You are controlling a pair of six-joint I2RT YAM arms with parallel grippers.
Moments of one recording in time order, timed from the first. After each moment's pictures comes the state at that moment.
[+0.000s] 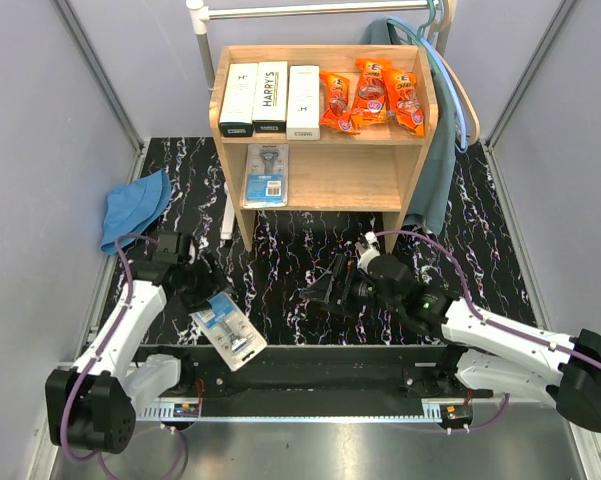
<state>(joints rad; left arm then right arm) -0.10 0.98 0.66 -0.84 0.24 -0.65 0.94 0.99 0.58 -0.03 -0.15 1.24</state>
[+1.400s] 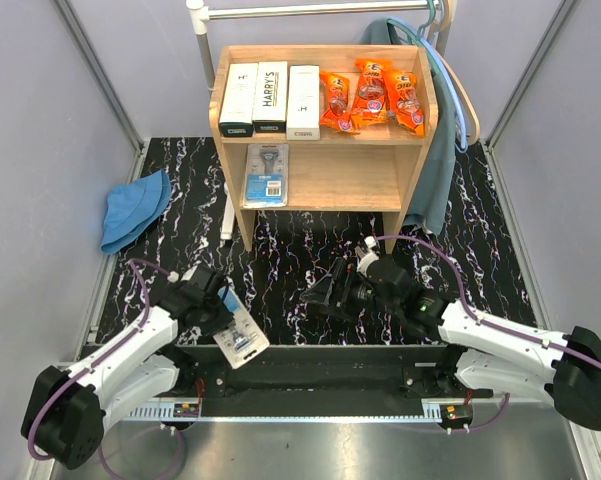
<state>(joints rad) -0.48 0.87 0.40 -0.74 -0.08 -1.07 0.94 1.01 0.52 0.04 -0.16 1.27</state>
